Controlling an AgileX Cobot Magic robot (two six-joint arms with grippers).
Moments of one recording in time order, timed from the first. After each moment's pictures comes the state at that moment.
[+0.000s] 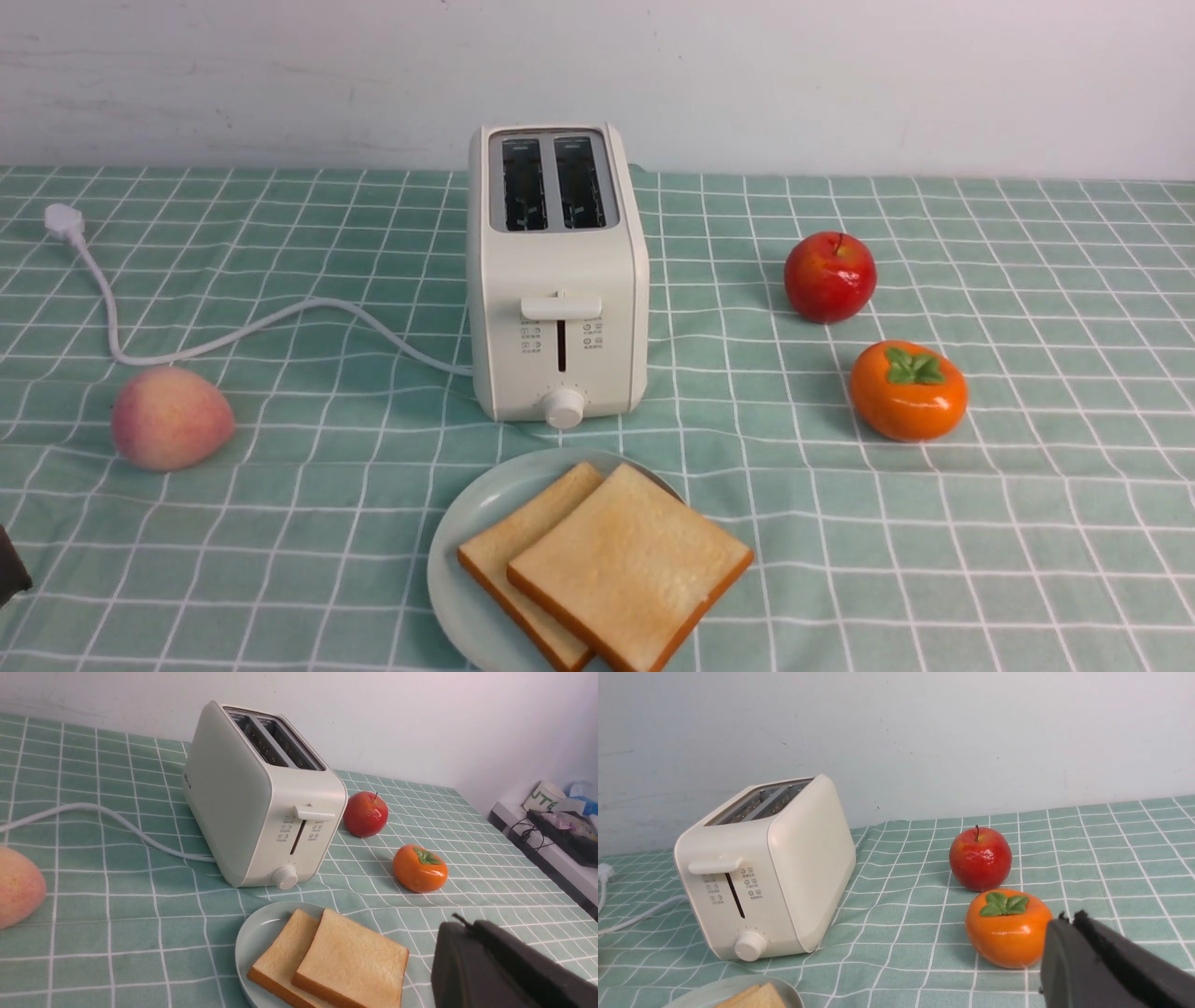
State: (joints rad) right arm 0.26 0.36 -0.08 0.33 -0.22 -0.14; left arm -0.29 0.21 -0.54 -0.33 0.58 -0.14
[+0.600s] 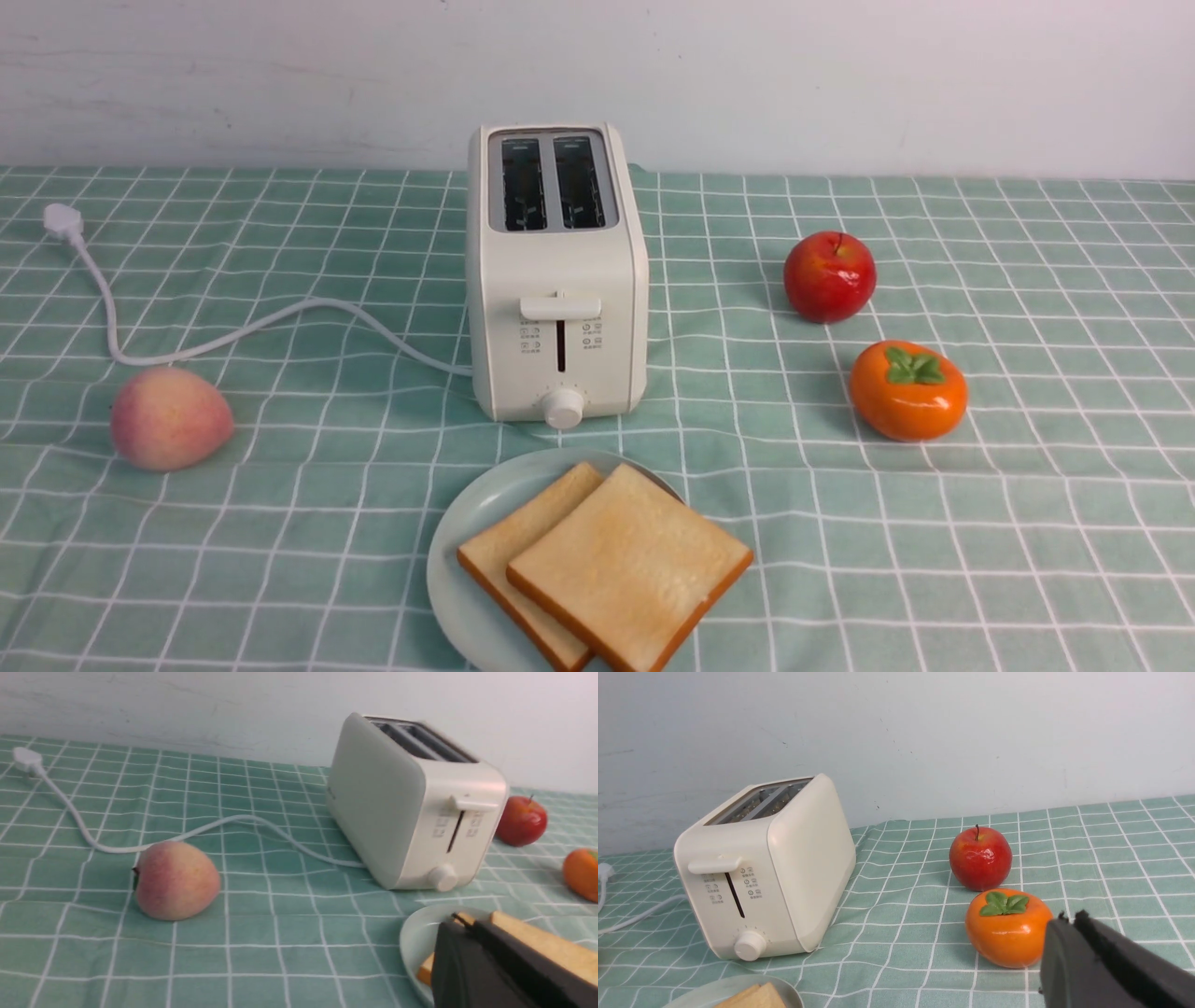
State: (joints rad) right arm 0.26 0.36 -0.08 0.33 -0.22 -0.14; left arm -0.18 0.00 -0.21 -0.08 0.40 -0.16
